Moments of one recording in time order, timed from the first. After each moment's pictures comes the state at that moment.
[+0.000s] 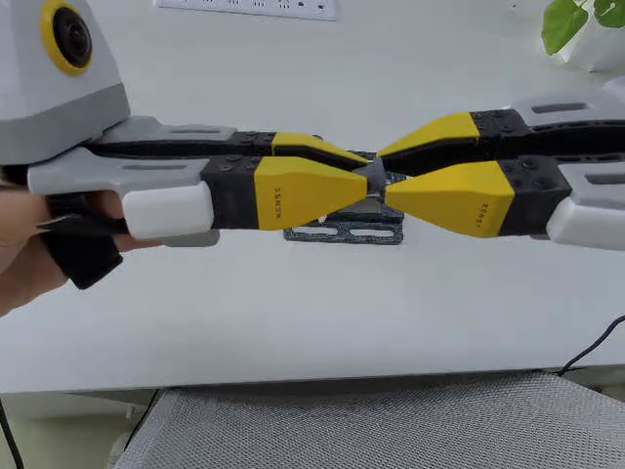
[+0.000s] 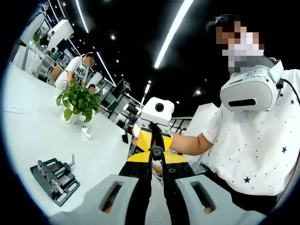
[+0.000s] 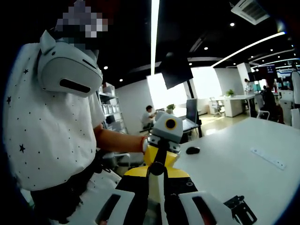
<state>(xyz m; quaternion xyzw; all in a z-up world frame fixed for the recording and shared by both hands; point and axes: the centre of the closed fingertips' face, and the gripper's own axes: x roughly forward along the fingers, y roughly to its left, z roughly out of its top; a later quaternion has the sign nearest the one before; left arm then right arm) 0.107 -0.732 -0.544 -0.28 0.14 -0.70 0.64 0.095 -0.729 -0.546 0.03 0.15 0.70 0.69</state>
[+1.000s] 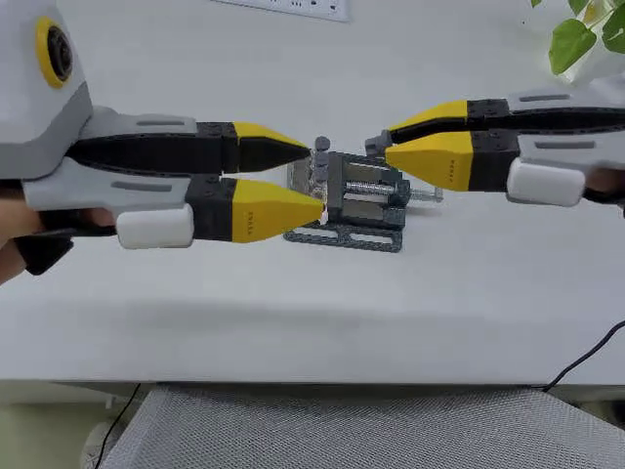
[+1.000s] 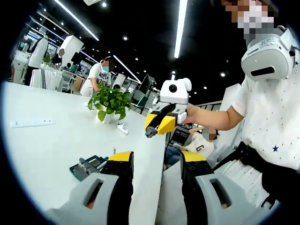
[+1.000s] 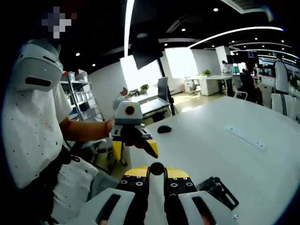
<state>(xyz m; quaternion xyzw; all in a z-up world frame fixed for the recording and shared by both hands) 0.150 -0.694 -0.614 -0.14 0.15 -0.61 0.77 0.169 -0.738 -0.604 -0.03 0.27 0.59 0.76</state>
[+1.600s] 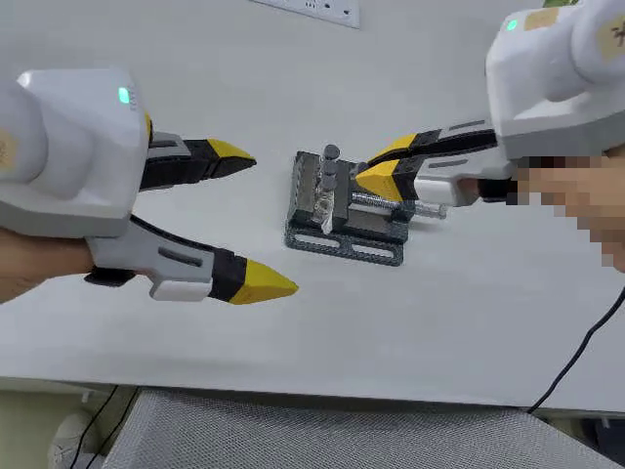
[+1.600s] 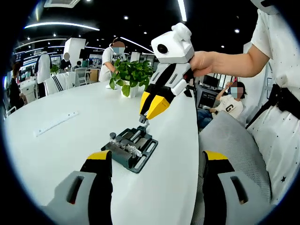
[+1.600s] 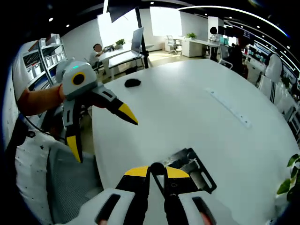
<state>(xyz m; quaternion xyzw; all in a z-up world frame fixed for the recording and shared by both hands) 0.168 -0.686 -0.695 0.03 0.20 -0.55 0.81 0.219 -0.738 -0.705 -0.21 0.40 0.49 0.75</state>
